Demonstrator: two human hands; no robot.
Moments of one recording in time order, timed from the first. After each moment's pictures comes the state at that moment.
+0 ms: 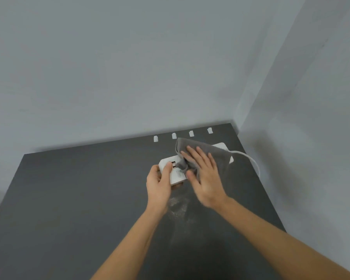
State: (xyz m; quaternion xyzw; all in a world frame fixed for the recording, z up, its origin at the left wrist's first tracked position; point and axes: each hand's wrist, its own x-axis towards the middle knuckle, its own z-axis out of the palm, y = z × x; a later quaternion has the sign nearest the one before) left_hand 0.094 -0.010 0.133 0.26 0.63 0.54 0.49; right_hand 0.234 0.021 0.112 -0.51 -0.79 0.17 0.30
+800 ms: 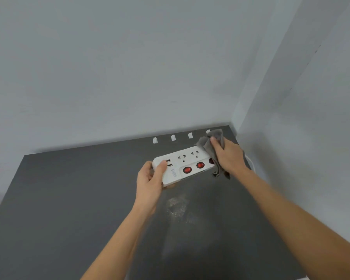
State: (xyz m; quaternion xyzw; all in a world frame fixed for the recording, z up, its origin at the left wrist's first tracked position) left_hand 0.072 -0.022 0.159 0.31 0.59 0.53 0.52; right_hand 0.283 0.084 0.144 -0.67 -0.66 0.21 0.27
